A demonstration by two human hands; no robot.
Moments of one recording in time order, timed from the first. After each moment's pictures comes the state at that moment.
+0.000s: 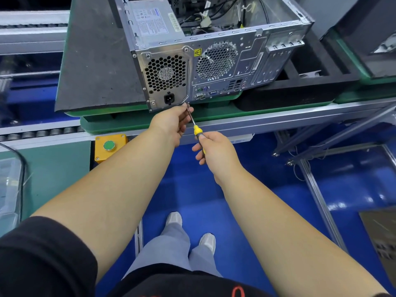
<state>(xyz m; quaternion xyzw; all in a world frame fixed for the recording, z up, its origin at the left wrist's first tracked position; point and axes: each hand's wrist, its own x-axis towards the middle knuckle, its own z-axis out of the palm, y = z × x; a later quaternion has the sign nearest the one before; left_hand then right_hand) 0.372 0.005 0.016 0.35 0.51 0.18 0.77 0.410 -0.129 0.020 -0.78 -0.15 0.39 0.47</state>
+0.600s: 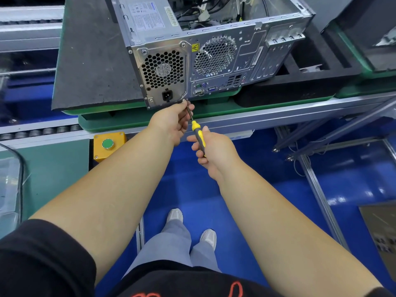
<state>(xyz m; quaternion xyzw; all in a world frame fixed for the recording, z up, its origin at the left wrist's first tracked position) 0.371 0.003 0.013 0.33 0.48 0.18 0.79 0.406 -0.119 0.032 -0.72 0.03 0.47 0.51</state>
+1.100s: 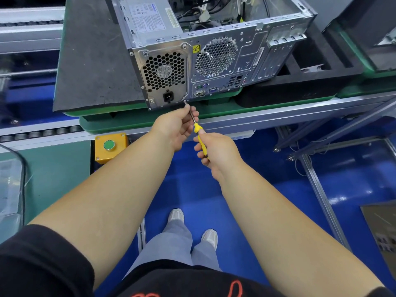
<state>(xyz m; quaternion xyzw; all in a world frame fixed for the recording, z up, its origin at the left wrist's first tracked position) 0.368 -0.004 0.013 0.35 0.47 0.16 0.80 0.408 -0.120 0.029 -0.75 0.00 0.45 0.49</state>
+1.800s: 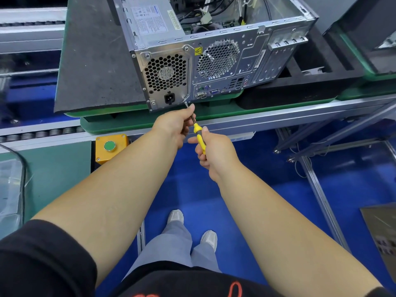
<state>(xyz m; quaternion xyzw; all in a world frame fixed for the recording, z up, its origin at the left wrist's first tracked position) 0.375 0.005 0.007 0.38 0.52 0.14 0.75 0.408 -0.115 0.024 -0.74 0.00 0.46 0.50</state>
